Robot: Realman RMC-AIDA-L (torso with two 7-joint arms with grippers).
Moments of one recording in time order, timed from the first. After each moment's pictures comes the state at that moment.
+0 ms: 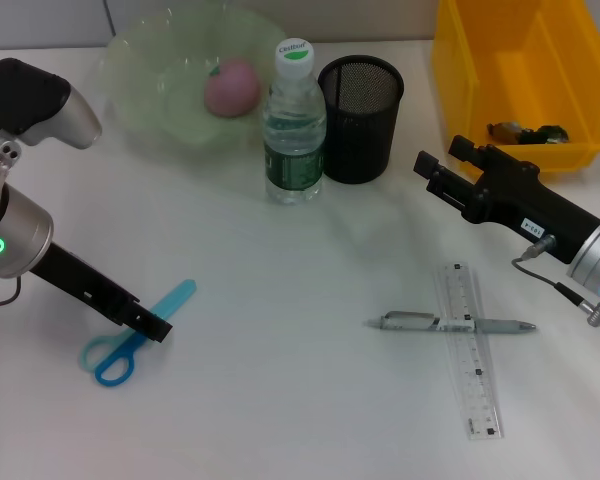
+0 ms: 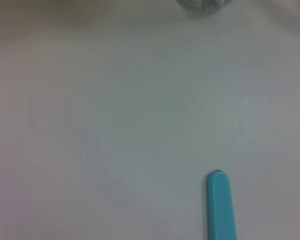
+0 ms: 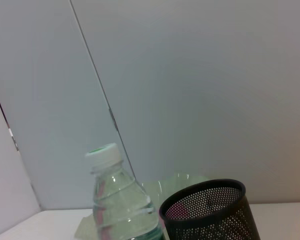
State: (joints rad) left arm -0.60 -2.07 1.18 1.06 2.62 1.57 -2.40; right arm 0.51 2.09 -0.74 -0.08 -1.34 -1.25 0.85
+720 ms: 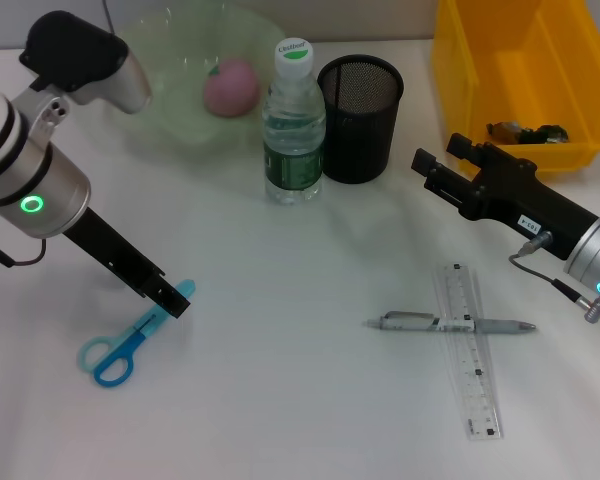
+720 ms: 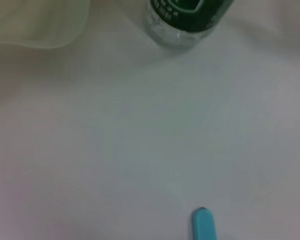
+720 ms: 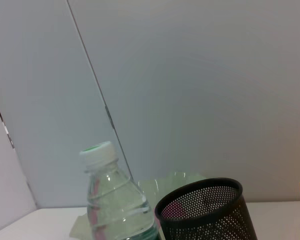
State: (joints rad) left arm -0.70 -2.07 1.26 1.11 2.66 1.61 -2.50; right arm 0.53 2.09 -0.74 -0.08 -1.34 -1.24 0.85
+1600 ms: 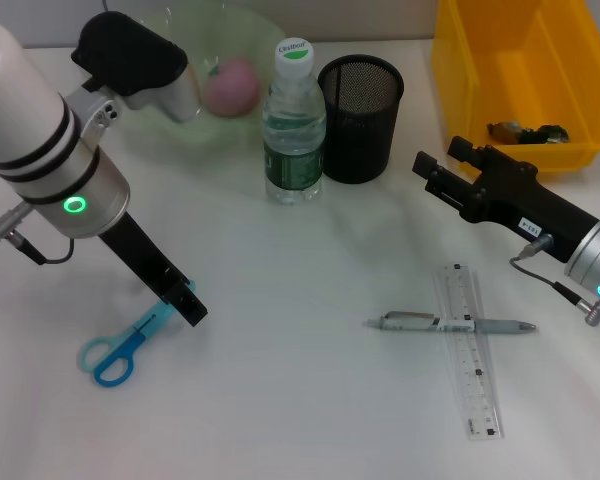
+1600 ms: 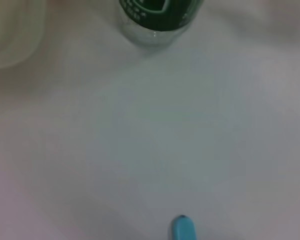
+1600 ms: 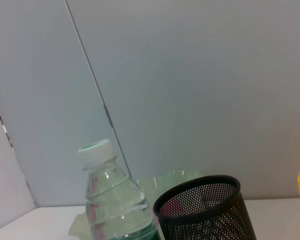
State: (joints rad) left arm -0.74 -2.08 1.41 1.12 2.66 1.62 -2.61; right arm 0.52 2.09 -0.74 -0.08 -1.34 -1.23 0.85
